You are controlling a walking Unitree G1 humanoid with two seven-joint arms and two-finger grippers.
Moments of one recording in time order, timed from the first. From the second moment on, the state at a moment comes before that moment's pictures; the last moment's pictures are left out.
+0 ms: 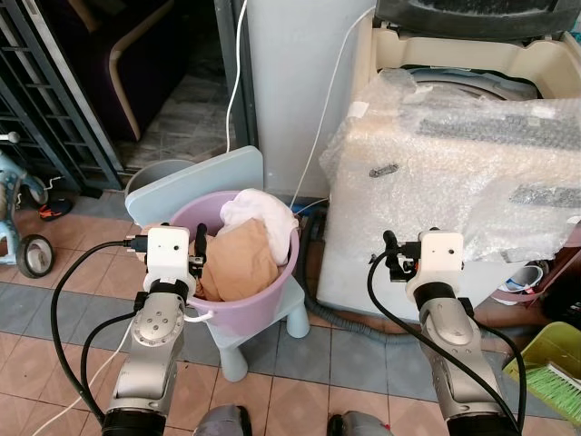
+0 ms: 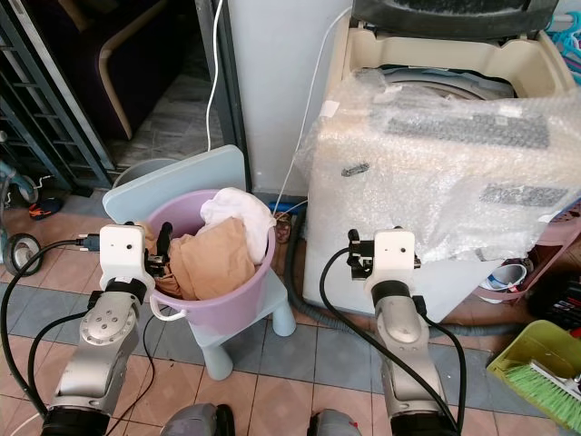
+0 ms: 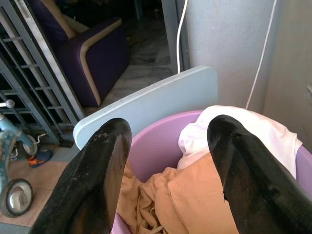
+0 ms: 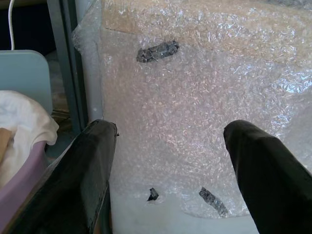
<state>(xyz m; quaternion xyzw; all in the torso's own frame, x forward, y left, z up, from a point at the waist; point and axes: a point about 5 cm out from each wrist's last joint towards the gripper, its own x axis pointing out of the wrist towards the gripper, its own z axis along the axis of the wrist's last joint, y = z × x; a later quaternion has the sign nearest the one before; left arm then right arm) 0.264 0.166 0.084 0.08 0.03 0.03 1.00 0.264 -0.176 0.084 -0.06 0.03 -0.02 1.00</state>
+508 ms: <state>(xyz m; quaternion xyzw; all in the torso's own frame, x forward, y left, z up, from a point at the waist) 0.259 0.168 0.098 0.08 0.02 0.06 0.99 0.279 -0.159 0.094 -0.07 0.01 0.02 1.00</state>
